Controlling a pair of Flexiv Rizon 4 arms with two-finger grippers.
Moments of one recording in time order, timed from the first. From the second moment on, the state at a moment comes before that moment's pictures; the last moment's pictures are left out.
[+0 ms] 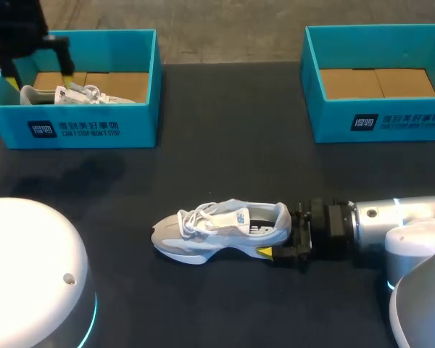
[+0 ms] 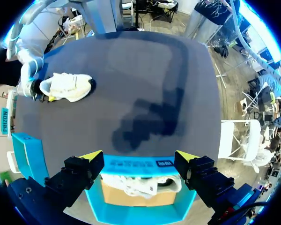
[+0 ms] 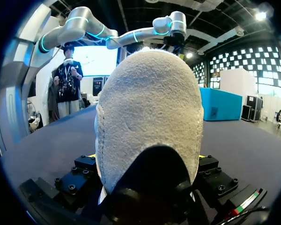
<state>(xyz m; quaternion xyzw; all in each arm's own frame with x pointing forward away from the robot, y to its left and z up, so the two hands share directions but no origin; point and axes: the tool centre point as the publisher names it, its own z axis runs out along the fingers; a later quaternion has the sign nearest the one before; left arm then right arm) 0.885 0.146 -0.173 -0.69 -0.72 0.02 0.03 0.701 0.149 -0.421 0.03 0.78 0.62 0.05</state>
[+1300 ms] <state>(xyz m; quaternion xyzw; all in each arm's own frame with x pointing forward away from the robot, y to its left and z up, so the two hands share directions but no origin) 0.787 0.044 -0.185 -0.64 -0.76 0.02 0.07 0.701 0.148 -0.421 0.03 0.78 0.62 0.05</state>
